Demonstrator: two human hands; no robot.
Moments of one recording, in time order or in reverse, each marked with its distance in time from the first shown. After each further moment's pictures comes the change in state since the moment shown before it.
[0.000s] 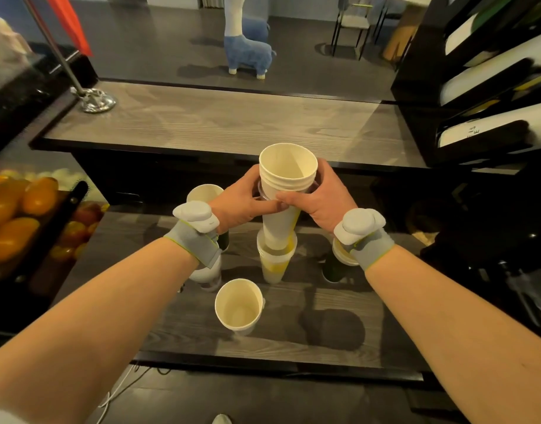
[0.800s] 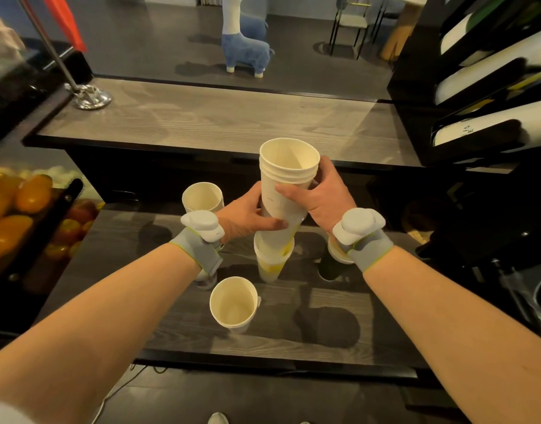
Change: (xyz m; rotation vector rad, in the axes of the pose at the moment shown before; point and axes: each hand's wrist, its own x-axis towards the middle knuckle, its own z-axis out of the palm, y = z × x) left_hand -0.003 -0.014 0.020 -0.004 -0.140 -0.111; right_hand -0.006 -0.005 -0.005 0.061 0.029 0.011
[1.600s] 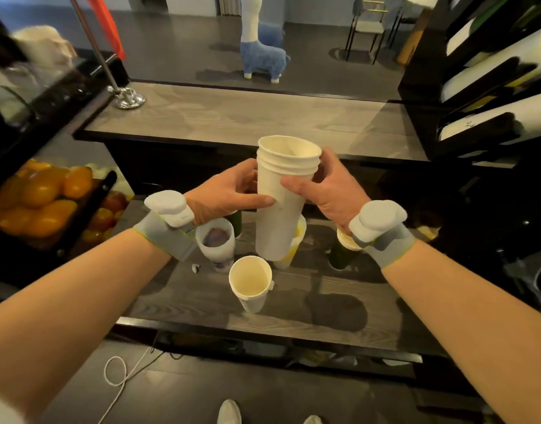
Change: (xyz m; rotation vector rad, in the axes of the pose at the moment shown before) left_hand -0.091 0.054 -0.038 0.006 0.019 0.035; right_hand -0.051 -0.043 0.003 0.032 -0.161 -0.039
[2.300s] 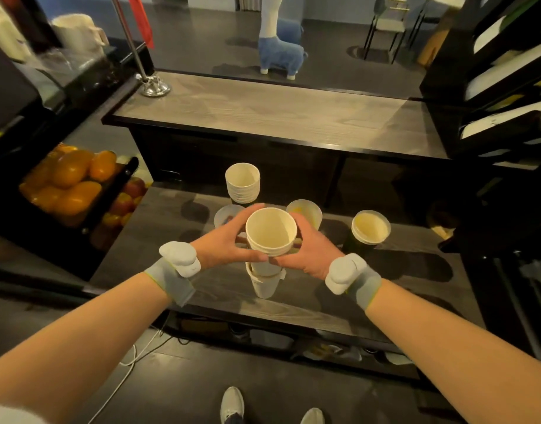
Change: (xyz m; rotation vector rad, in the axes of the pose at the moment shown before) left_hand -0.074 -0.083 0.034 0.139 -0.018 -0.140; right_hand -0.047 0.083 0.067 -0.223 -0.311 0.144
